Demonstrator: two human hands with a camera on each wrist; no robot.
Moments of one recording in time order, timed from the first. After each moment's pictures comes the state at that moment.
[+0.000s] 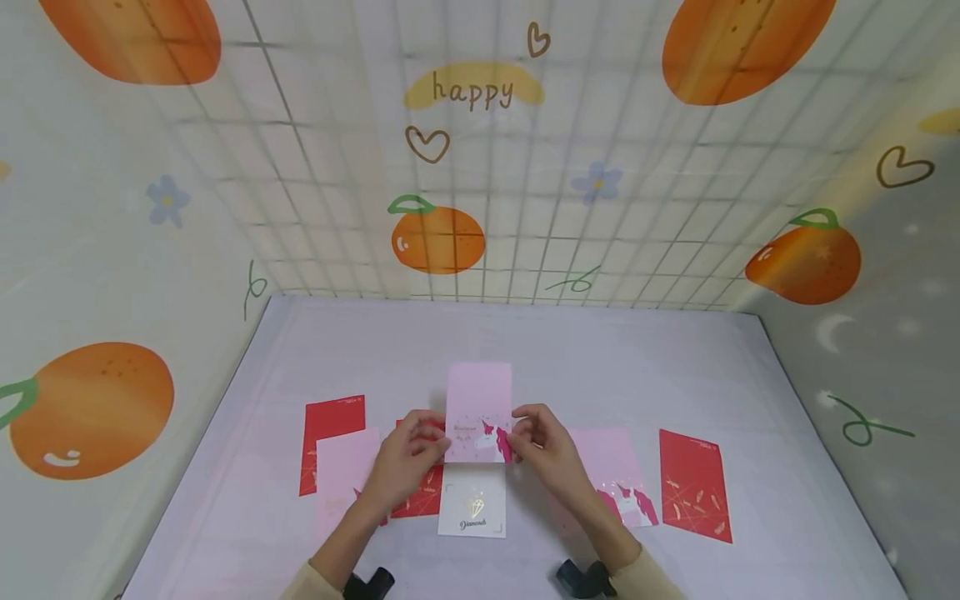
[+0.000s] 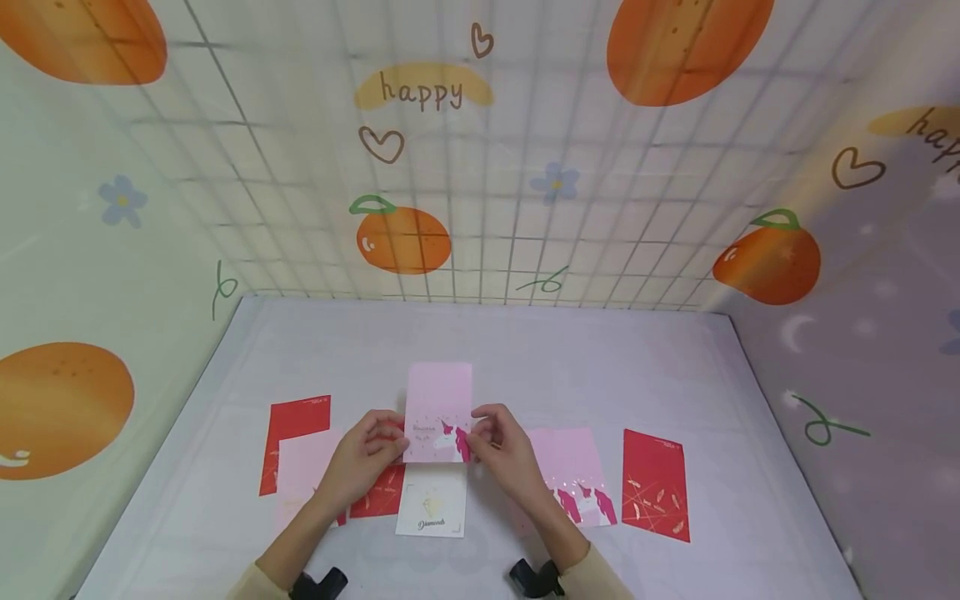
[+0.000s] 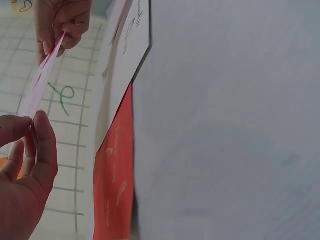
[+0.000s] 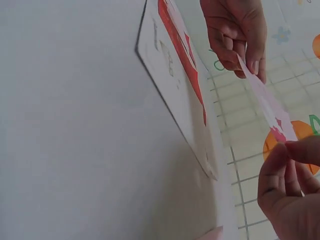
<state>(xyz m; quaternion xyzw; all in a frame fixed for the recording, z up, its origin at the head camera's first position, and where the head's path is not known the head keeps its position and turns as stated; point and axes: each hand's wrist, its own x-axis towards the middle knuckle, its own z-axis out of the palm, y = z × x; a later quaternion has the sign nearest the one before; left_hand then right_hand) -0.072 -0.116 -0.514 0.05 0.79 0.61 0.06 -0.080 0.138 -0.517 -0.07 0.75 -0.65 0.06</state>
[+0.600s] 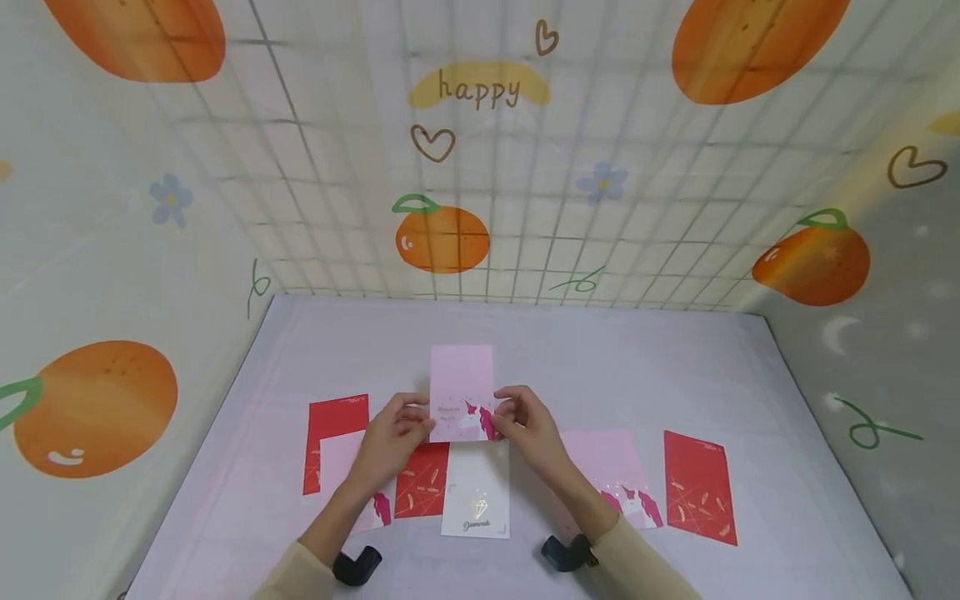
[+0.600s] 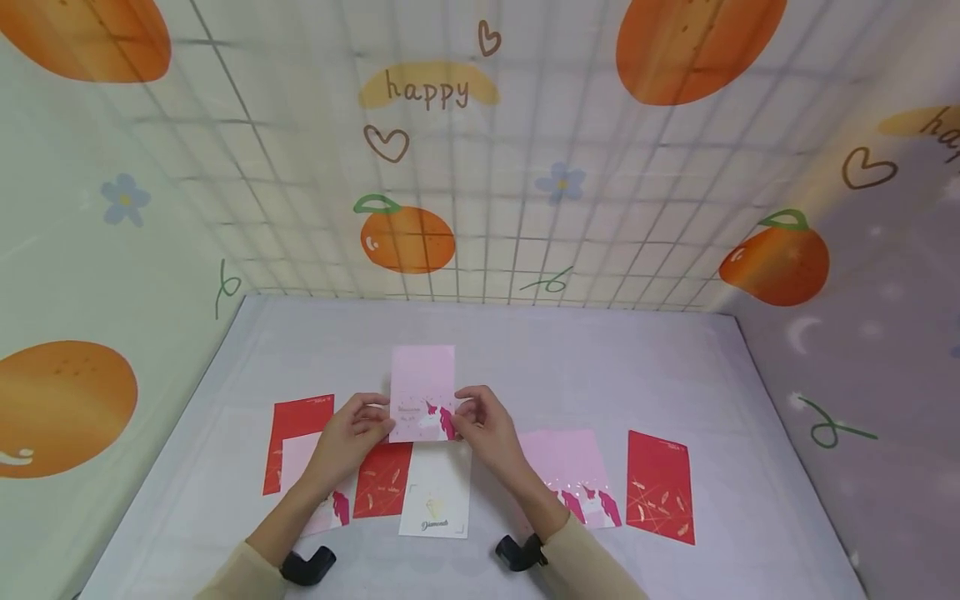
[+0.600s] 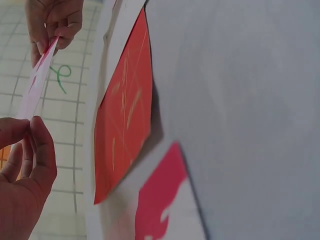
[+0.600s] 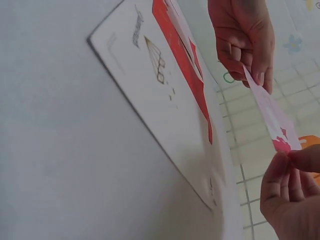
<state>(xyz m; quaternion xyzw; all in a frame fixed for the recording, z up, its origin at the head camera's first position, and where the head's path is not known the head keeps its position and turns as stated) -0.094 -0.140 -0.510 0.02 0.81 0.58 0.02 -0.112 0.109 -0.512 -0.08 0.75 -0.66 0.07</state>
